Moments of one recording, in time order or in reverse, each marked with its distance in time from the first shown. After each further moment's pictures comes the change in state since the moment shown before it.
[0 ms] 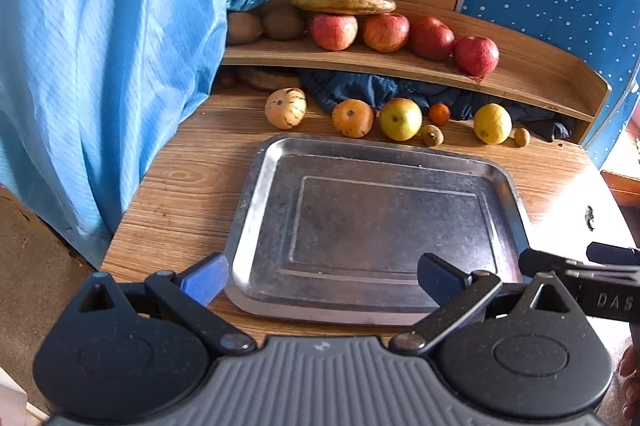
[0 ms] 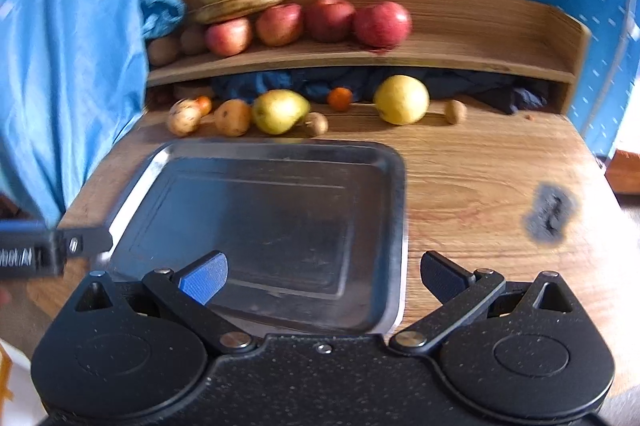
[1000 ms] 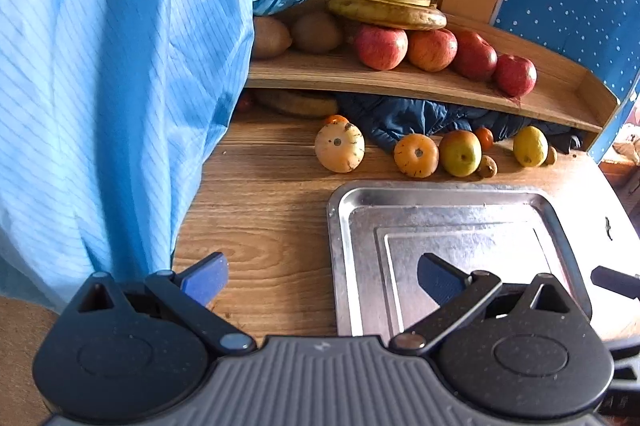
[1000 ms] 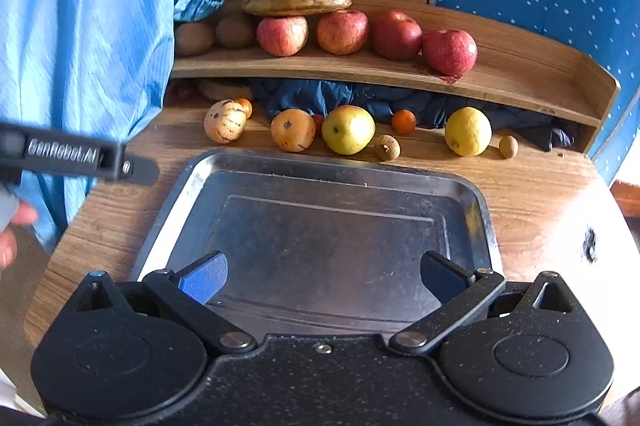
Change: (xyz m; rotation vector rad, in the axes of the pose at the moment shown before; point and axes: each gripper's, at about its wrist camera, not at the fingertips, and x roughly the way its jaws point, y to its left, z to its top) left arm 0.066 0.107 0.072 0.077 0.042 -0.155; right arm 0.035 0.114 0.022 -0.048 -0.008 -0.138
